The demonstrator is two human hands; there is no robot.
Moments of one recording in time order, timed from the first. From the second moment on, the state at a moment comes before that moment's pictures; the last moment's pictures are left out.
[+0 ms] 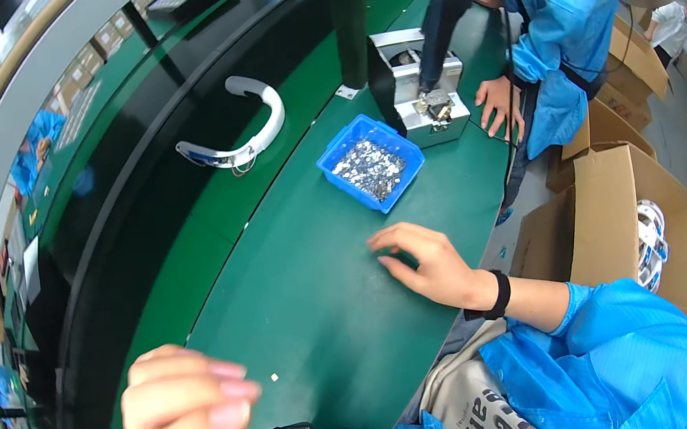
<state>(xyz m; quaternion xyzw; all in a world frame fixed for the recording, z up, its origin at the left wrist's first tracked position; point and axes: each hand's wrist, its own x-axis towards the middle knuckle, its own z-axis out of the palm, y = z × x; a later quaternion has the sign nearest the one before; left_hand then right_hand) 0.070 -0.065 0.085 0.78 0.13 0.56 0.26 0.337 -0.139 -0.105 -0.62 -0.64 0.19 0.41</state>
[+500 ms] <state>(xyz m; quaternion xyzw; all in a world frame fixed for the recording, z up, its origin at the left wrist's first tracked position) 0.192 -0.050 -0.011 0.83 0.25 0.23 0.44 0.371 -0.166 -0.122 -0.54 -0.43 0.38 0.62</state>
